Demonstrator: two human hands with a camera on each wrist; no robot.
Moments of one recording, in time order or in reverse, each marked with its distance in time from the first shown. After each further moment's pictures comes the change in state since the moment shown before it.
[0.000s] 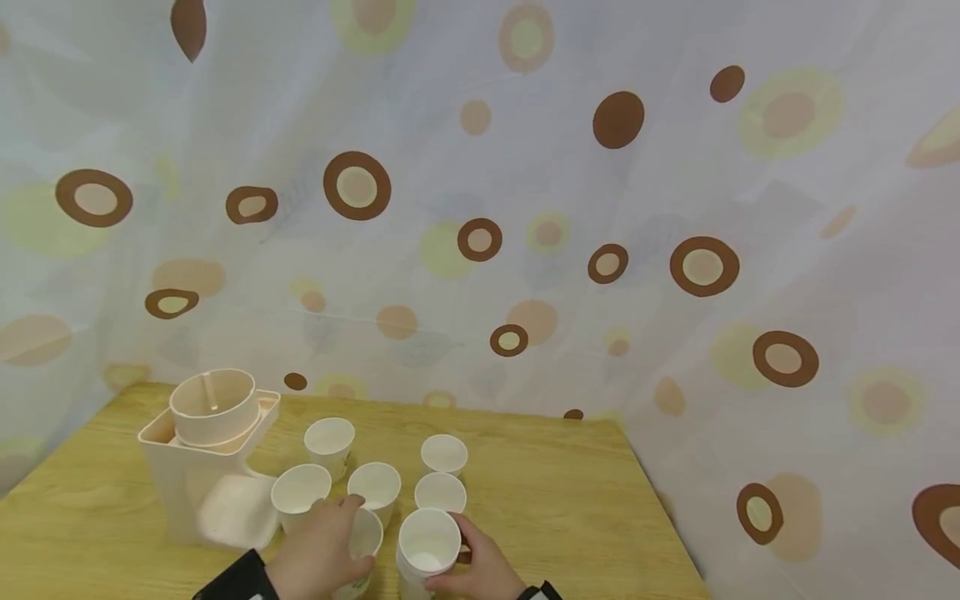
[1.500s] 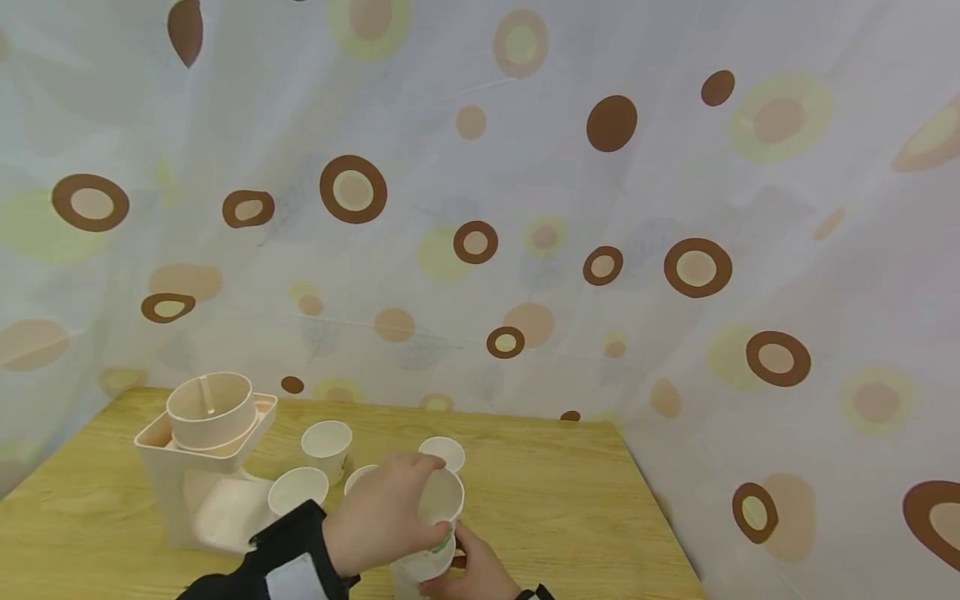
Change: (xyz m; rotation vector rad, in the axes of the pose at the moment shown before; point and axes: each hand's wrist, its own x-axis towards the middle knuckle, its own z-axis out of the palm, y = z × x) left_hand 0.016 0.091 -0.053 -0.031 0.043 0.294; right_hand -0.002 -0.008 0.000 0.119 -0.041 0.209
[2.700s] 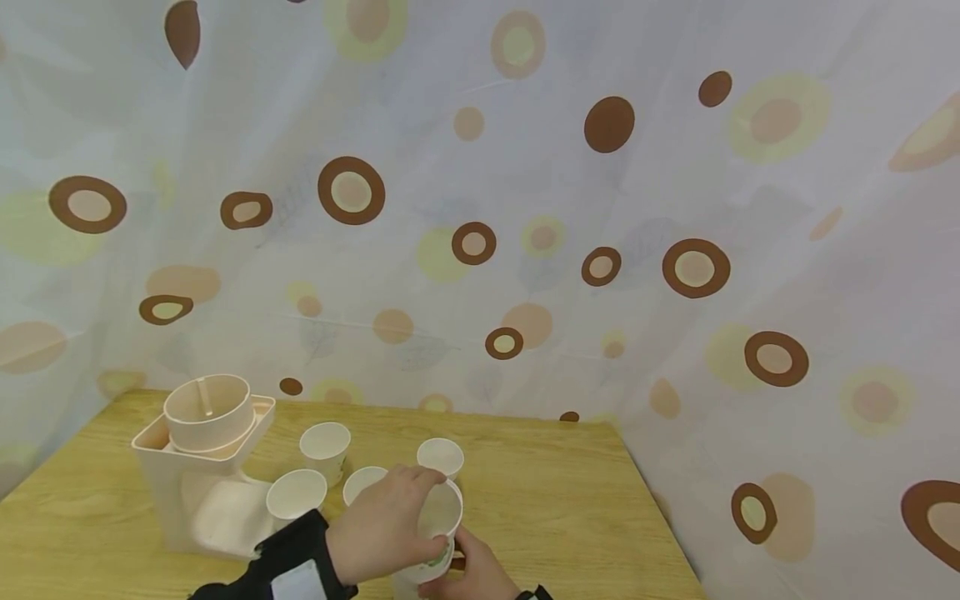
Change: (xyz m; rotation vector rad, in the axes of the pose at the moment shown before) left_hand -0.001 -0.009 0.019 0.031 -0.024 0.031; right_hand 0.000 -0.002 0.003 0.061 0.025 0.068
